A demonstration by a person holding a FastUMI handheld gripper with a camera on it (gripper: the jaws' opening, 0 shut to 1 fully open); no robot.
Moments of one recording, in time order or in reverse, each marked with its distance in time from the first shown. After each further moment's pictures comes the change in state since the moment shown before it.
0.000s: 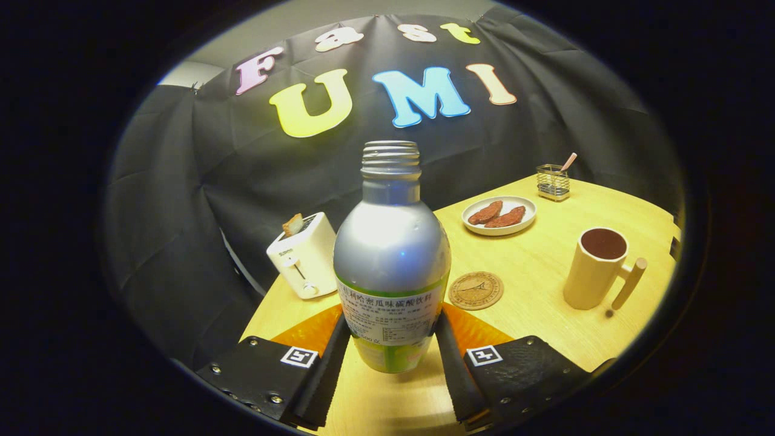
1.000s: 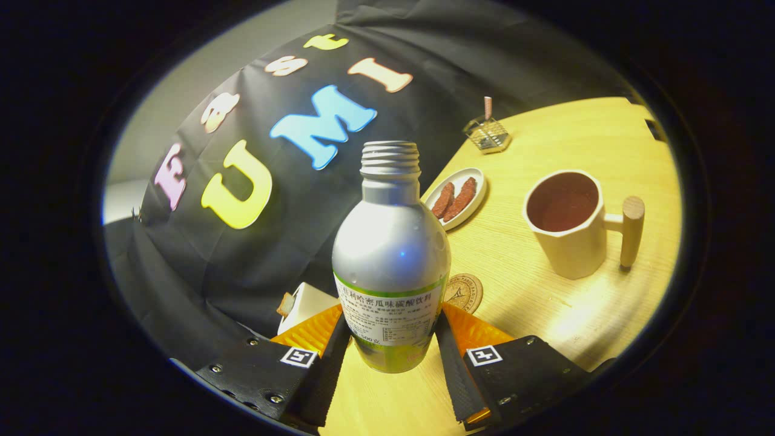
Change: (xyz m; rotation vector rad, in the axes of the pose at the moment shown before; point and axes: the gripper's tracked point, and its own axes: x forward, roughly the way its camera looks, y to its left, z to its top) arm 0.006 -0.088 0.044 0.614 -0.060 -0.003
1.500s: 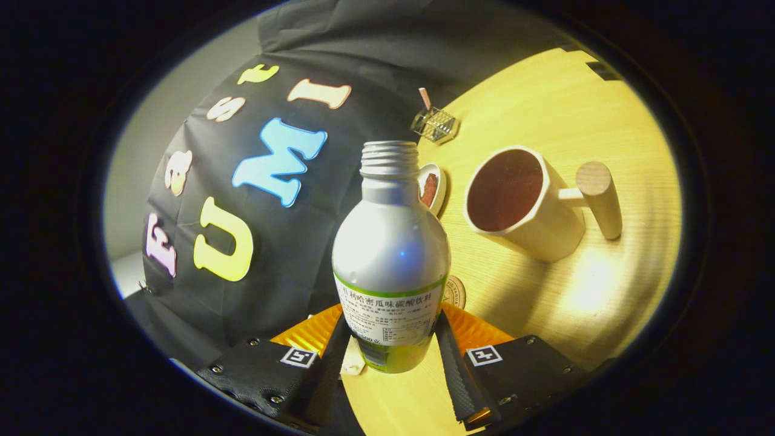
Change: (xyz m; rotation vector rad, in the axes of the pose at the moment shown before) arm 0.005 -0.033 0.017 0.271 -0.010 -0.023
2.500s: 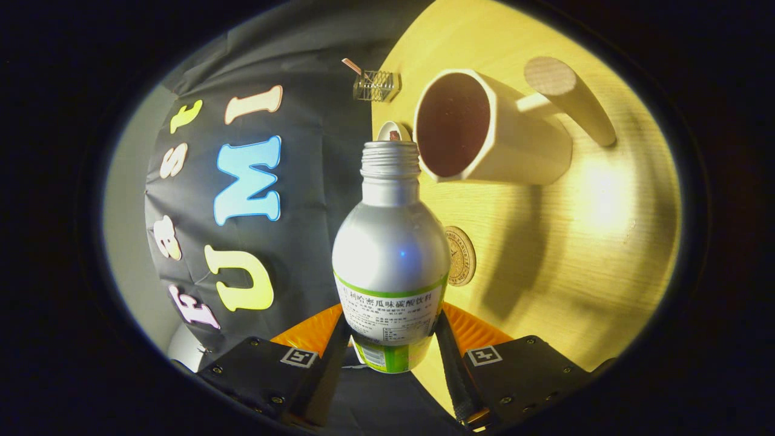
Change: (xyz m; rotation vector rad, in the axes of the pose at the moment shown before) arm 0.000 0.008 -0.018 0.388 0.203 0.025
